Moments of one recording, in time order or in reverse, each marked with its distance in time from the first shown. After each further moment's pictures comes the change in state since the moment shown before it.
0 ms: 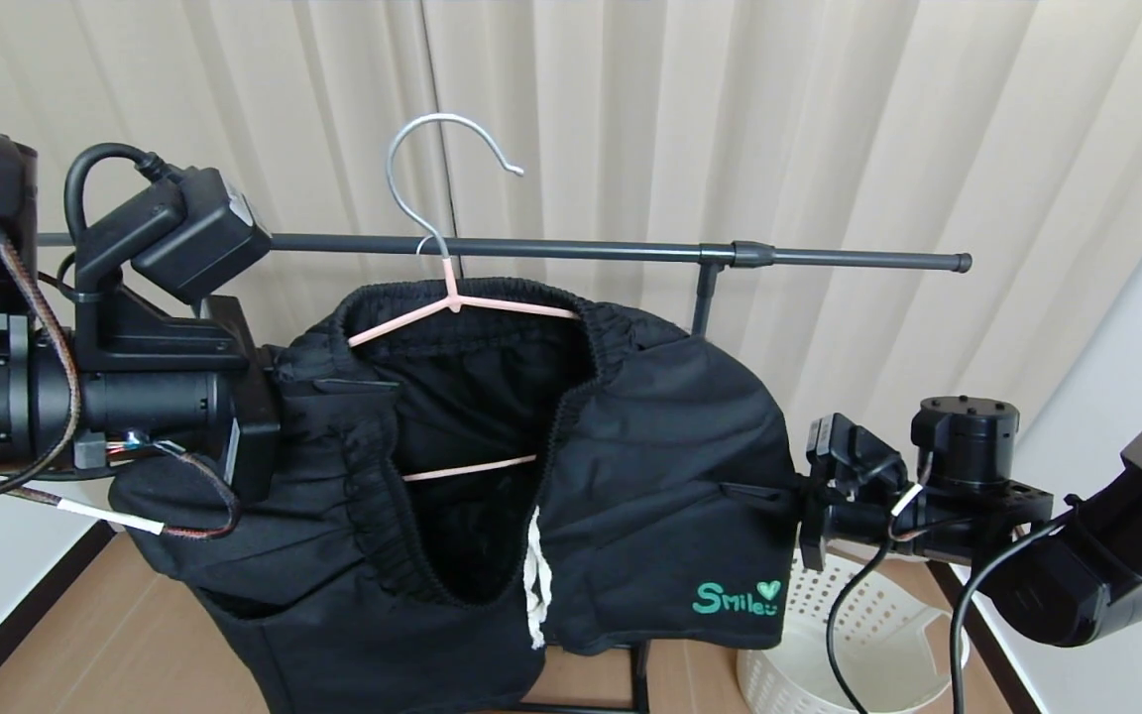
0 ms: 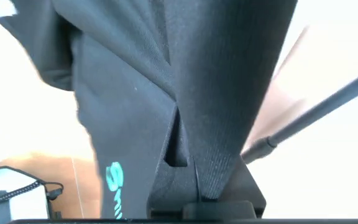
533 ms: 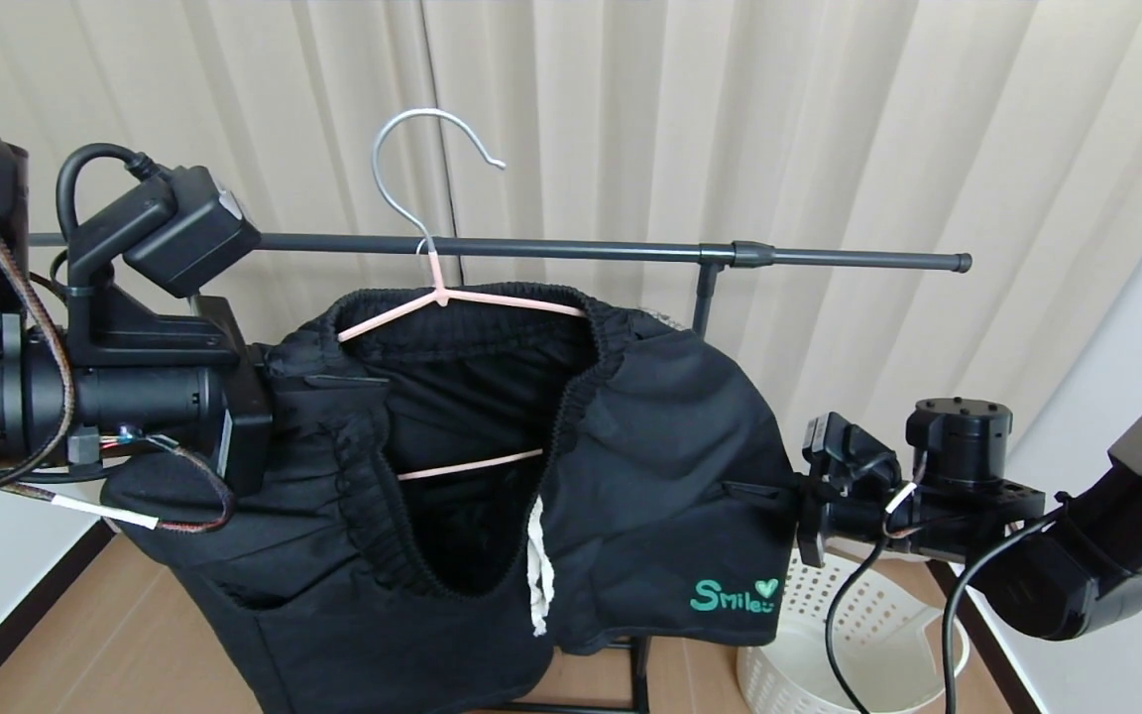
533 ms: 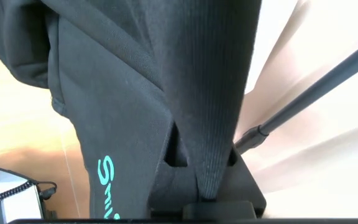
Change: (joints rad) left arm 0.028 0.001 0.002 0.000 0.000 -0.029; right arm -0.011 0.023 -0.014 0.007 -0.024 0.005
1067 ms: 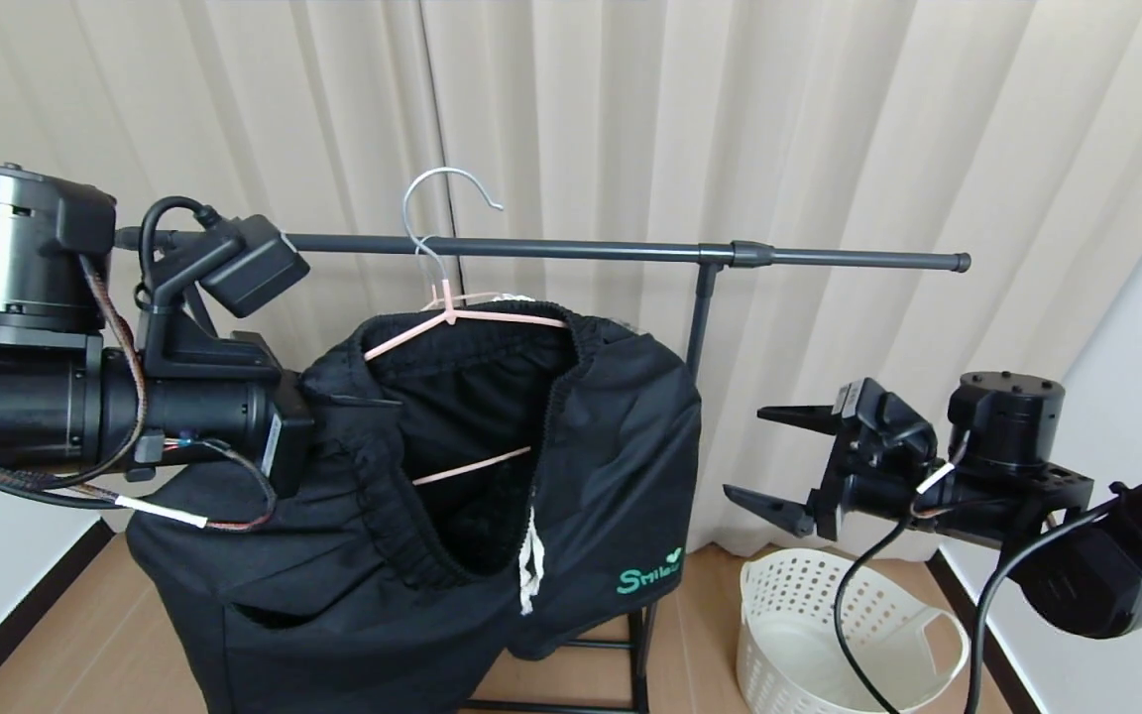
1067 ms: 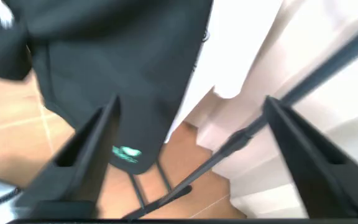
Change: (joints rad) left arm 0.006 0.080 0.005 0.000 0.024 -0.104; right arm 0.004 -0.109 0.012 -0.019 -0.053 0.082
